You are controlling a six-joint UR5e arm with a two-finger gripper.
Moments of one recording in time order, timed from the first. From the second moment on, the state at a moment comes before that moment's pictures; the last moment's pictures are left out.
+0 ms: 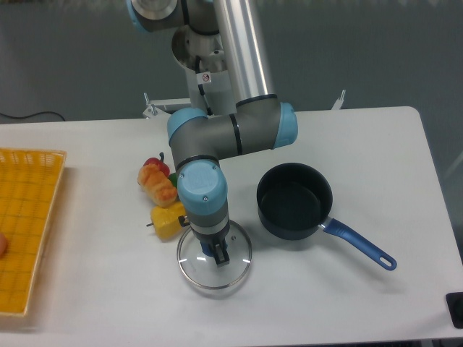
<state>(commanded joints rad) 2.29 -2.10 -1.53 -1.09 1.59 1.47</state>
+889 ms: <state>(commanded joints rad) 2.28 -2.12 -1.54 -1.09 1.62 1.47</state>
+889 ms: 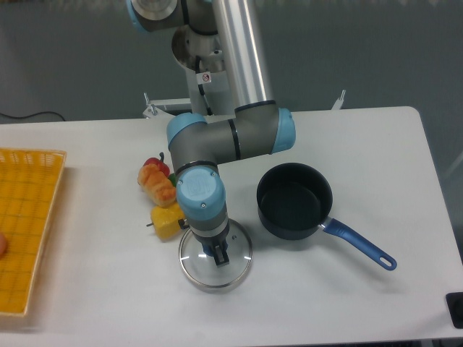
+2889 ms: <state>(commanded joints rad) 2.27 -2.13 -1.55 -1.09 1.62 1.49</state>
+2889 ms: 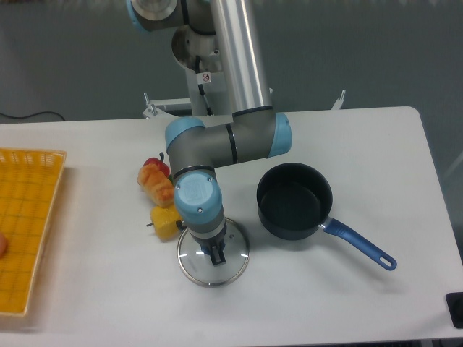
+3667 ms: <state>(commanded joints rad) 2.27 -2.11 -1.55 -1.09 1.62 1.50</state>
